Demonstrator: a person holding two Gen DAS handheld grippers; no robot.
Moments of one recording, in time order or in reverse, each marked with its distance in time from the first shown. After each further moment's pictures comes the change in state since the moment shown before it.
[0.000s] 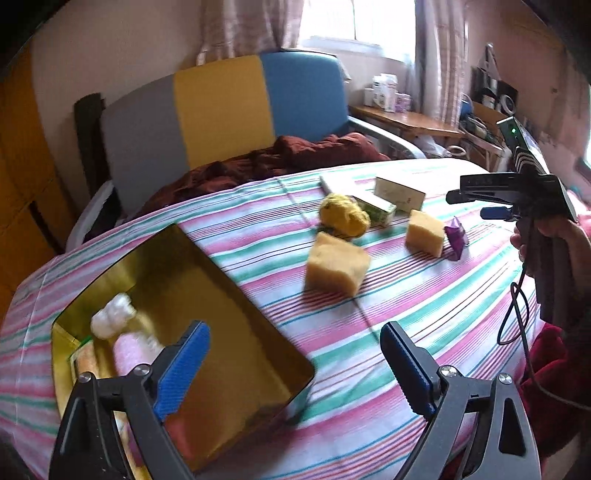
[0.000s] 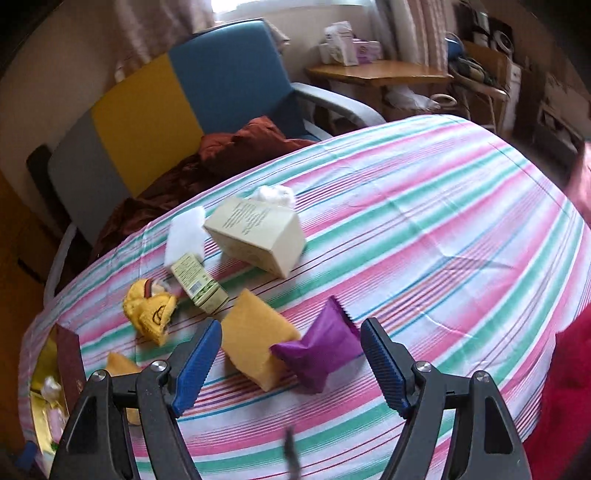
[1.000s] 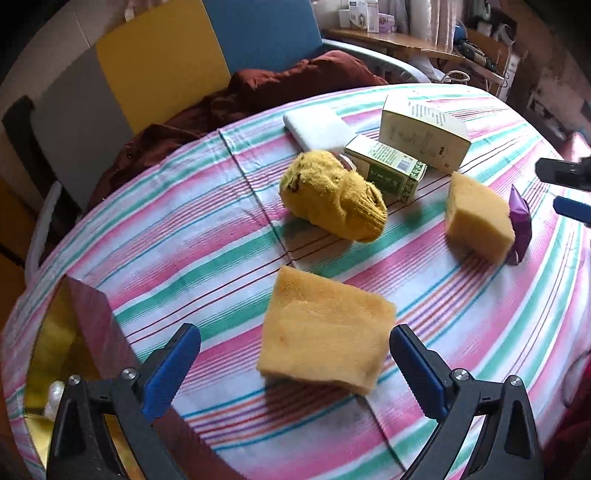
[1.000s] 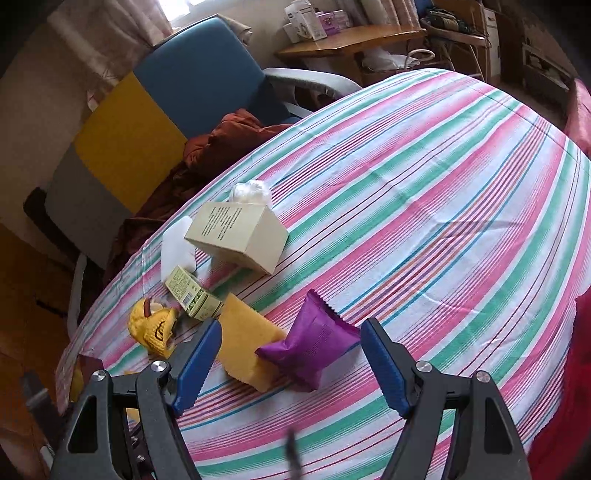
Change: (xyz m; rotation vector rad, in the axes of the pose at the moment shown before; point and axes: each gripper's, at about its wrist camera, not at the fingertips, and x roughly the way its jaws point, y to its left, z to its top) left arm 0.166 -0.033 0.069 0.124 0.297 -0.014; right arm 0.008 -0.035 0.006 0.176 0.077 0.087
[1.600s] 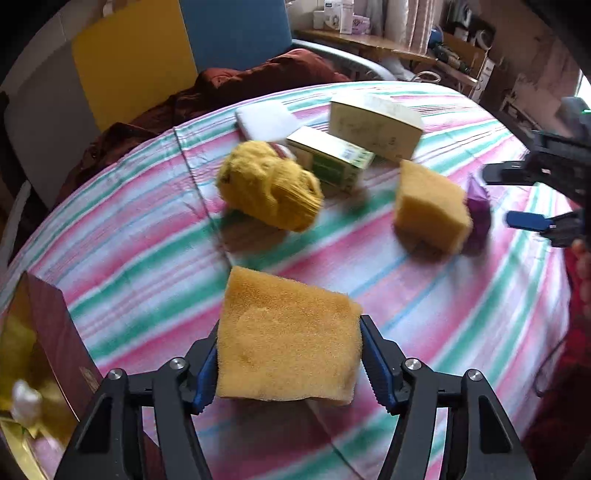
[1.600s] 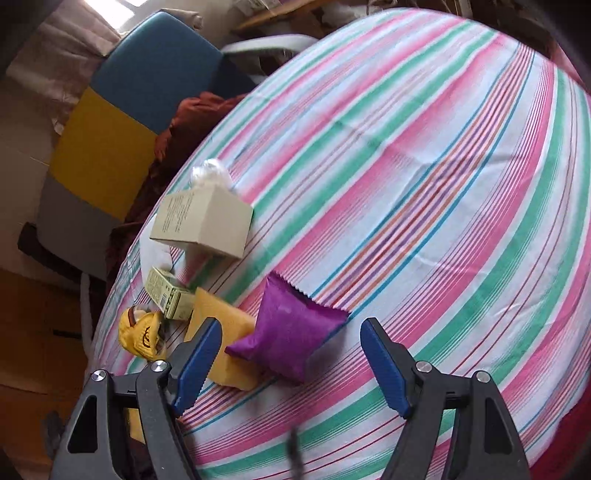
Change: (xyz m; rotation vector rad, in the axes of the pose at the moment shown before) left arm -0.003 -0.024 -0.018 0.017 -0.016 -0.139; right arm 0.034 -0.034 -0.001 0.179 0.145 0.047
